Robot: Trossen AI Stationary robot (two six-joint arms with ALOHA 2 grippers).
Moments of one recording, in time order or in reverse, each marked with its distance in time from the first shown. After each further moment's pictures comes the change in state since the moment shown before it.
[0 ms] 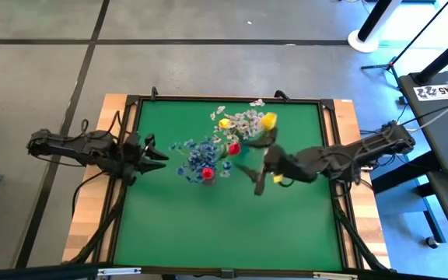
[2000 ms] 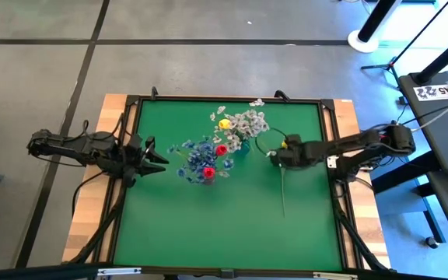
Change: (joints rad) left arm -0.001 -0.008 0.000 -0.080 0.040 0.001; right arm -0.385 -0.025 -0.727 -0.689 -0.074 1.475
